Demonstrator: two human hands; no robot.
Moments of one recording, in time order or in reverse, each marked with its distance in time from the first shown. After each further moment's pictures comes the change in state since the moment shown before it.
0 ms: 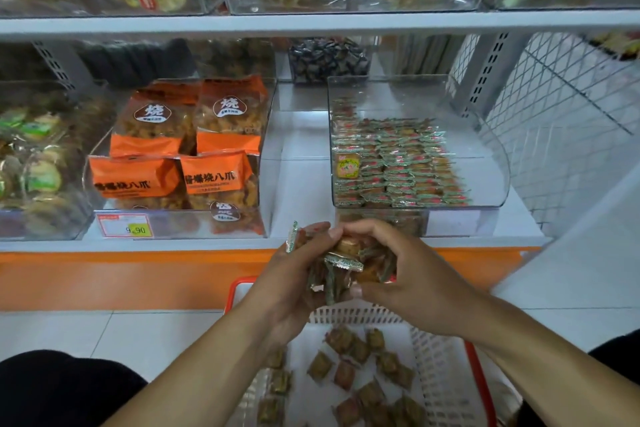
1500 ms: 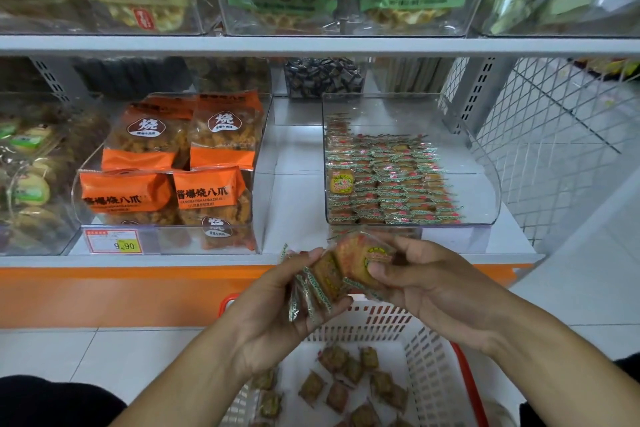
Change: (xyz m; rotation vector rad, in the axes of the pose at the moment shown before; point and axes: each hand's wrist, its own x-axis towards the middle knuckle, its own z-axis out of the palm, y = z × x) left_hand -0.009 0.012 -0.004 -0.282 -0.045 -0.233; right_hand -0.004 -0.014 -0.022 0.895 -0.004 0.359
